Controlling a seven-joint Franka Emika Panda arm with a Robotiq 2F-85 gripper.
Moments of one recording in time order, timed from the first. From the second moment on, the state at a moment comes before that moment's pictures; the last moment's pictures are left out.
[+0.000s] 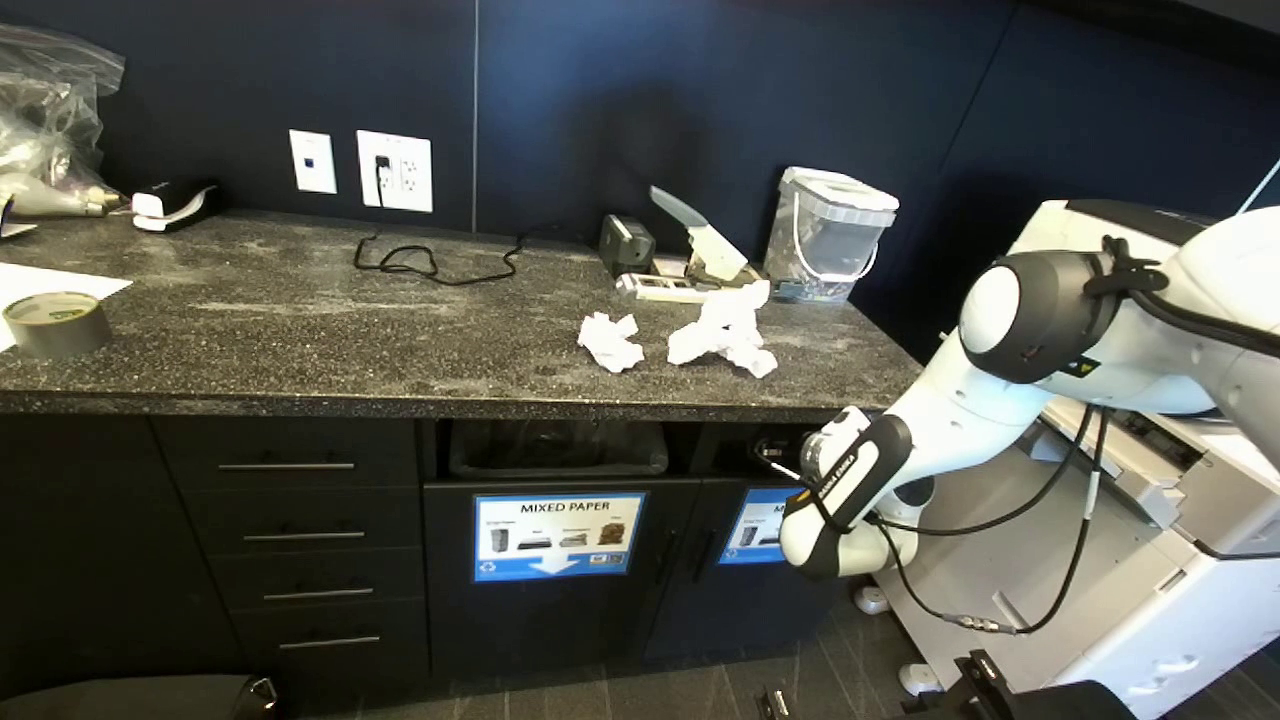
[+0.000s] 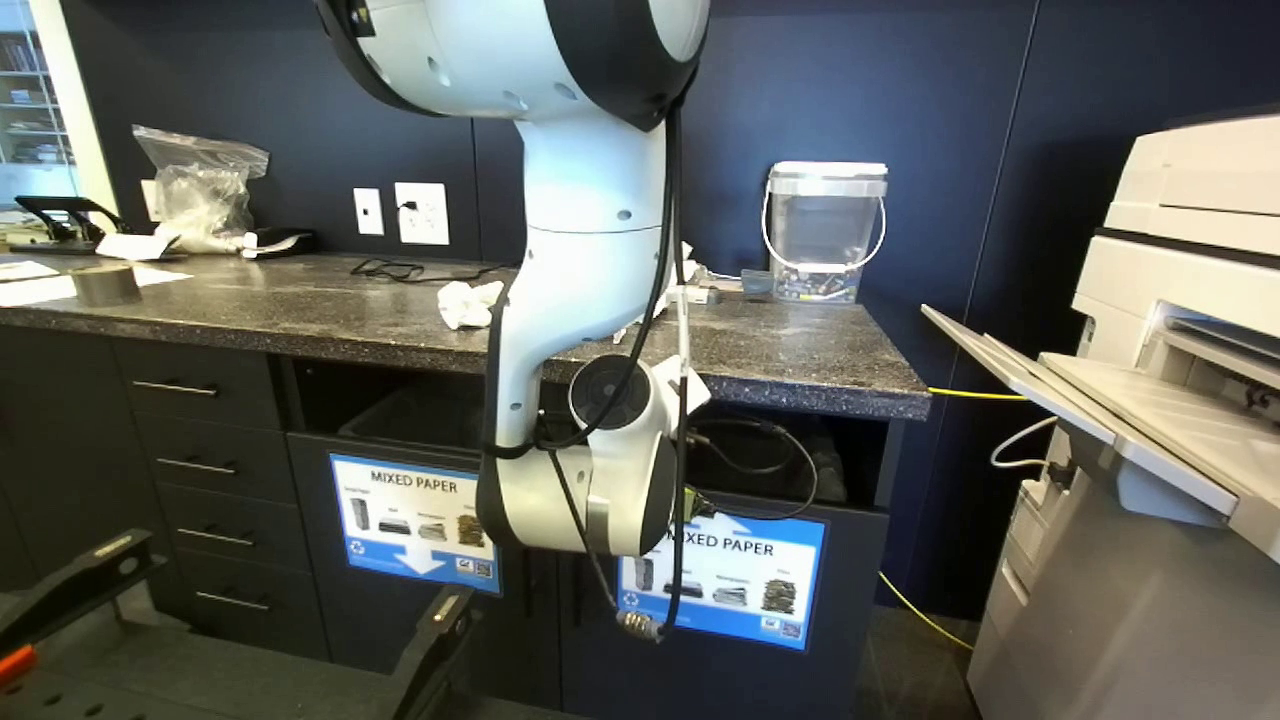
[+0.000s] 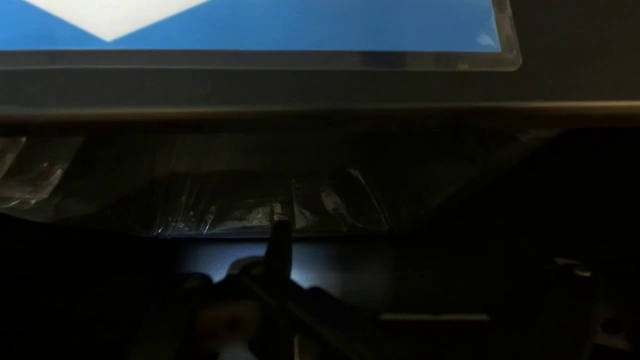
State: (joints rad) arm -0.29 1.36 0.00 -1.67 -0.38 4.01 0.06
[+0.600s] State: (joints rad) arm -0.21 1.20 -0.07 -1.83 -0.25 3.94 0.01
